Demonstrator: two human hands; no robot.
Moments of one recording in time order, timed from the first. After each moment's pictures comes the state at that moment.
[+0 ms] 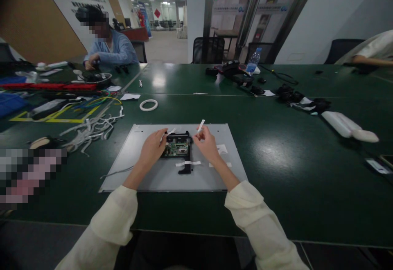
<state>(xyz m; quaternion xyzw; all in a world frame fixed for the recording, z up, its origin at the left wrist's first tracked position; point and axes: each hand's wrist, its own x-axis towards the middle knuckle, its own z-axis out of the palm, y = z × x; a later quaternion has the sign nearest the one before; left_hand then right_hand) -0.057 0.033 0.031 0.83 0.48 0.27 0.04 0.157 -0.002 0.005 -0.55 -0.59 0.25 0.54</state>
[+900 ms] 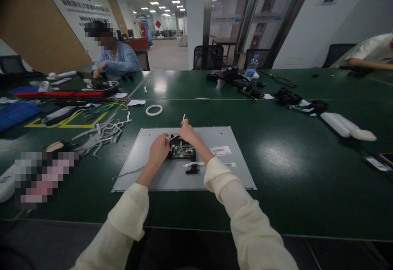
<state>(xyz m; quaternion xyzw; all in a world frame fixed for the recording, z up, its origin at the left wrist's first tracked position) -0.063 0.038 0.019 0.79 0.58 0.21 0.03 0.088 0.081 0.021 -0.59 -0.51 0.43 0.45</state>
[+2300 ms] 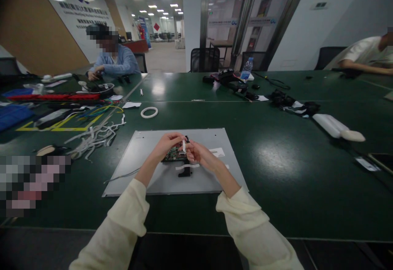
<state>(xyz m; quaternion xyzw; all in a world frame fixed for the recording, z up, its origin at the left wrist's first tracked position) -0.011 0.041 0.051 0.62 0.33 0.36 0.61 0.145 -0.029 0.032 -0.32 -0.42 0.73 0.42</state>
